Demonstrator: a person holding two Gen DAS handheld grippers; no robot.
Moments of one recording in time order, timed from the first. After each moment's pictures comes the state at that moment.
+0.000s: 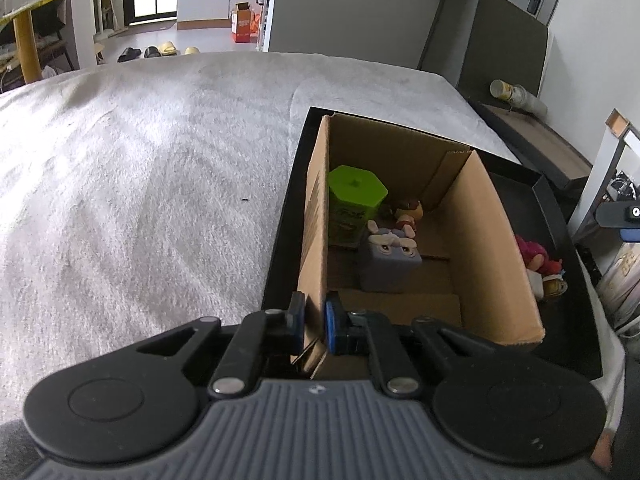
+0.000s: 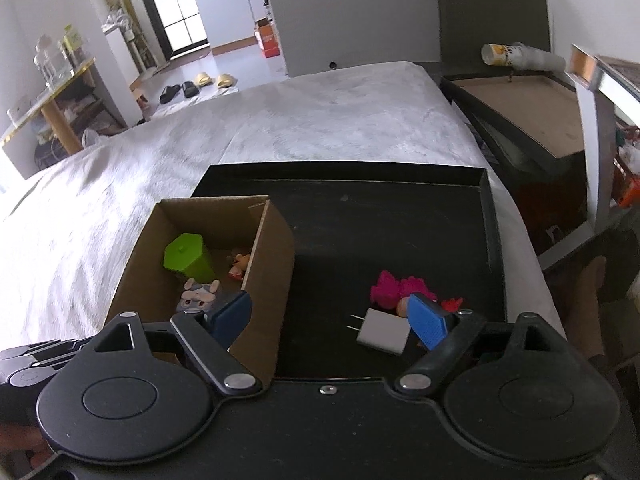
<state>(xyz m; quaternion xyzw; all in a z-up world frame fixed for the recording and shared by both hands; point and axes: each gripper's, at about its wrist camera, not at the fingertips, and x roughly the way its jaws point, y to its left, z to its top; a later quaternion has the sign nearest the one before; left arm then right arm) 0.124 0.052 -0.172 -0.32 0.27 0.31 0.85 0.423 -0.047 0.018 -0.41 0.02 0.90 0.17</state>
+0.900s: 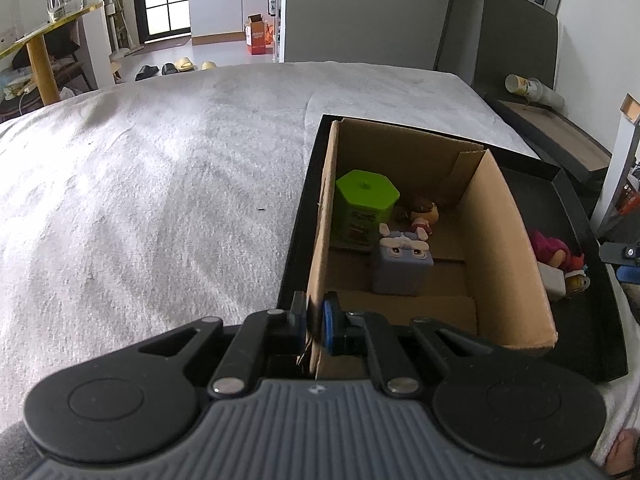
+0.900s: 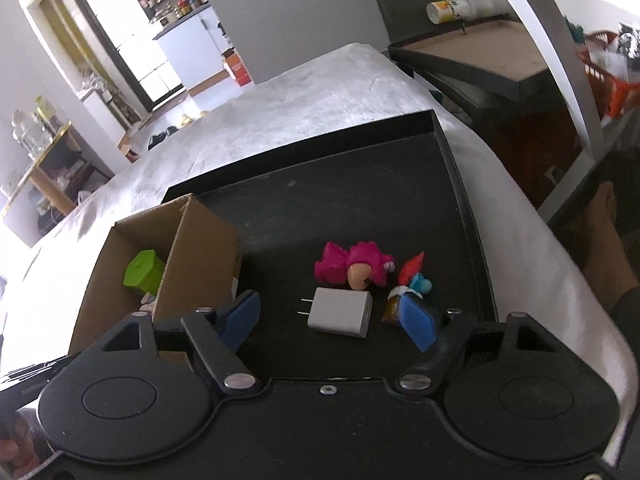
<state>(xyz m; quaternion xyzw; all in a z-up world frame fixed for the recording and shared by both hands) 0.130 0.041 -0.165 -0.28 0.28 0.35 0.85 0.464 0.025 -0.033 -0.38 0.11 0.91 0.15</state>
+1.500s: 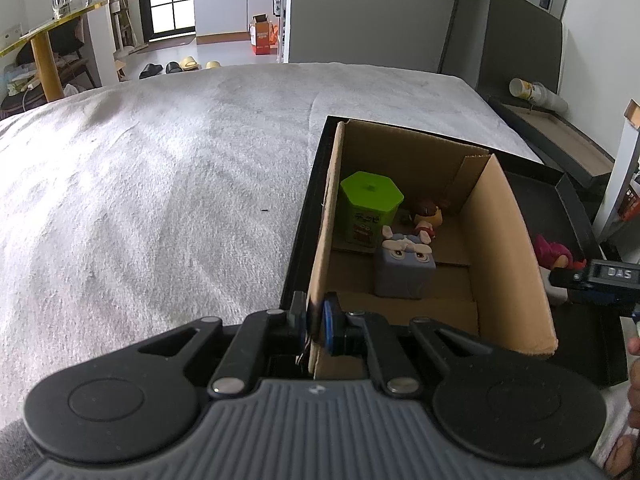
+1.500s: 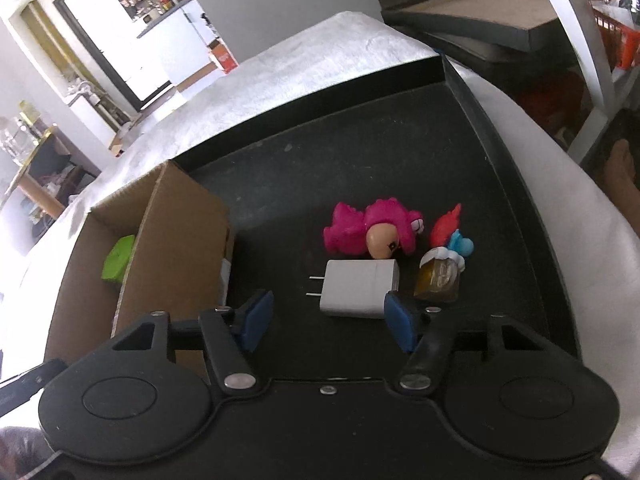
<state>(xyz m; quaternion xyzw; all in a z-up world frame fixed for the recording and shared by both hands) 0.129 0.044 -0.166 -0.29 0.28 0.36 0.84 0.440 0.016 -0.083 -0.40 0.14 0.89 0.16</state>
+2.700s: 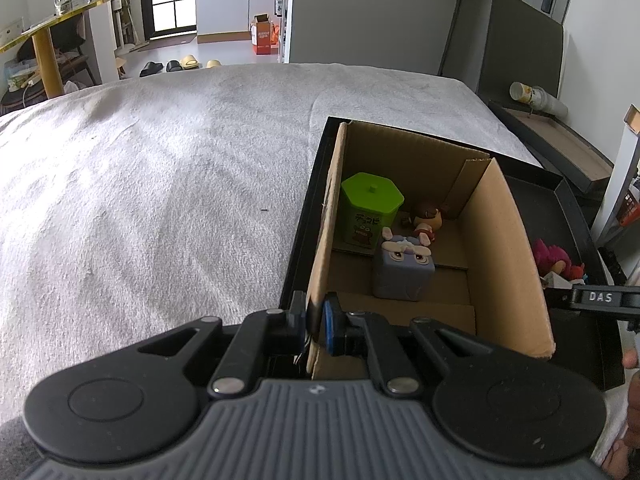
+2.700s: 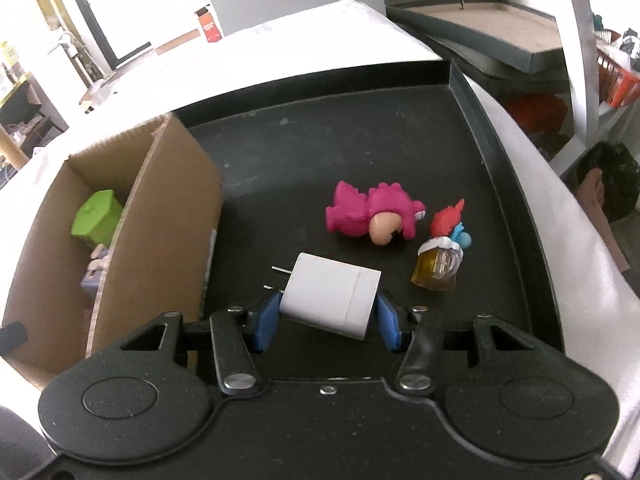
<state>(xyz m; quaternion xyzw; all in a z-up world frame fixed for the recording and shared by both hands) 0.126 0.045 -0.167 -0.30 0.27 0.36 0.84 0.443 -0.024 -0.084 -0.43 0.04 0.89 0.17</state>
